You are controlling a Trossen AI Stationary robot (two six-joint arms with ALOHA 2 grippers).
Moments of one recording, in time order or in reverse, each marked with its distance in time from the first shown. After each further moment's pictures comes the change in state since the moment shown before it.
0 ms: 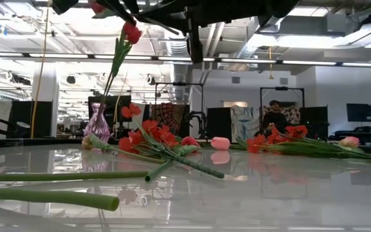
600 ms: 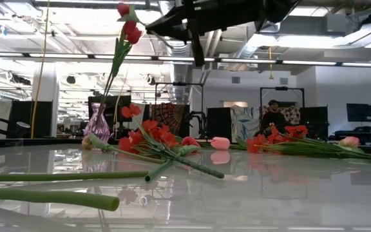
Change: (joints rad) left arm -0.132 -0.227 -0.011 -0.135 0.135 -0.700; right arm -0.080 -0.010 0.004 0.003 0.089 -0.039
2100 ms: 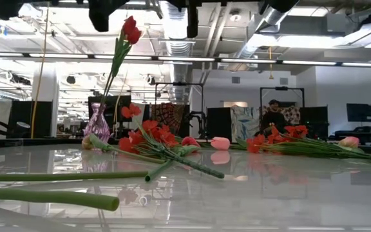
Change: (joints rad) left arm 0.348 -0.405 -0.975 1.978 0.547 -0.265; right arm 0.115 0.001 -0.001 0.211 0.069 -0.232
